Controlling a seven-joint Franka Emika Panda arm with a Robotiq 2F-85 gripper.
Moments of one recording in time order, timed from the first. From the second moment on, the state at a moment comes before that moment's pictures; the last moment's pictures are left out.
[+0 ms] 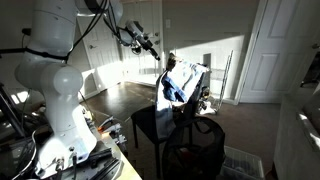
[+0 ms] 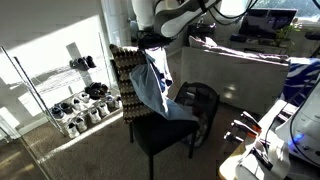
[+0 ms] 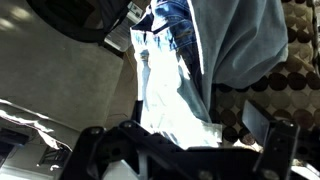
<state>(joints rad) 0.43 0.46 0.06 -1.63 -0.79 2.16 1.42</state>
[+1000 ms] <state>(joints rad) 0.40 0.84 -0.04 -1.26 -0.85 2.18 1.42</state>
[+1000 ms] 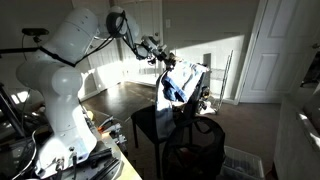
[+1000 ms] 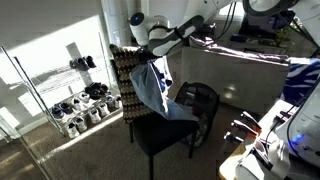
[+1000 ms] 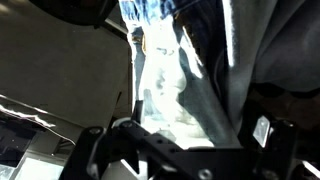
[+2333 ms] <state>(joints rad) 0.38 0.96 -0.09 -1.14 -0.79 2.22 1.38</state>
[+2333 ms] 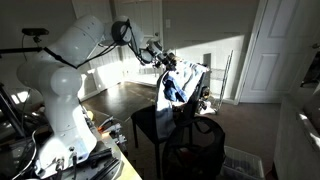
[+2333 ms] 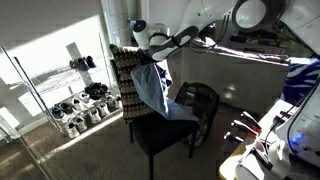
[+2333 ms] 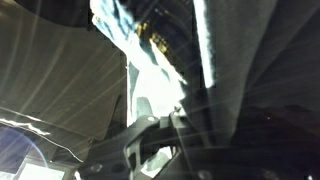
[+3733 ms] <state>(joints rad) 0.43 0.45 -0.05 -1.55 -0.91 2.22 1.40</state>
